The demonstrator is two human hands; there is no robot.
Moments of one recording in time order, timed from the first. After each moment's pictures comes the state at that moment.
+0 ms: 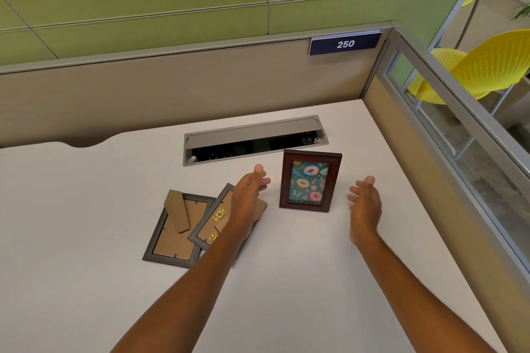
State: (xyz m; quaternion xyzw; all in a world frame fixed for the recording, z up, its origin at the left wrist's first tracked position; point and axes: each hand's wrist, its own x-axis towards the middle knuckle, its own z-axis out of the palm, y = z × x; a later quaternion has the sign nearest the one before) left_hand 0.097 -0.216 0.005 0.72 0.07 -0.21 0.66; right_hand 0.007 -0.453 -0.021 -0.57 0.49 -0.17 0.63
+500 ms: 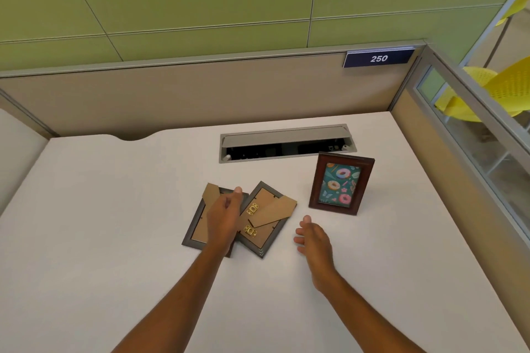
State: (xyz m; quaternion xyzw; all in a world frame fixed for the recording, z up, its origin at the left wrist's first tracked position) left_hand 0.073 -0.075 0.001 0.82 0.13 -0.06 0.55; right_hand -0.031 -0.270 -0.029 -0.61 0.40 0.04 0.68
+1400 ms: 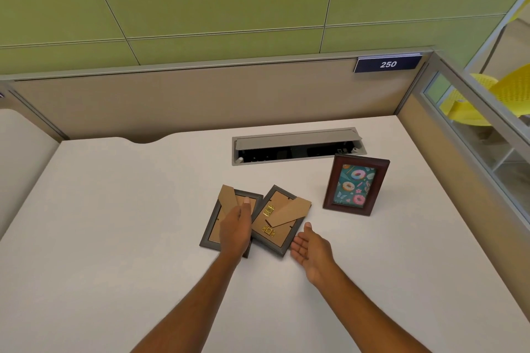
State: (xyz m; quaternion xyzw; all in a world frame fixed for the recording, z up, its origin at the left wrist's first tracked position) left_hand 0.064 -0.048 -0.017 0.85 0.15 -0.11 0.50; right_hand -0.015 -0.222 -0.024 -0.41 0.48 0.07 0.77
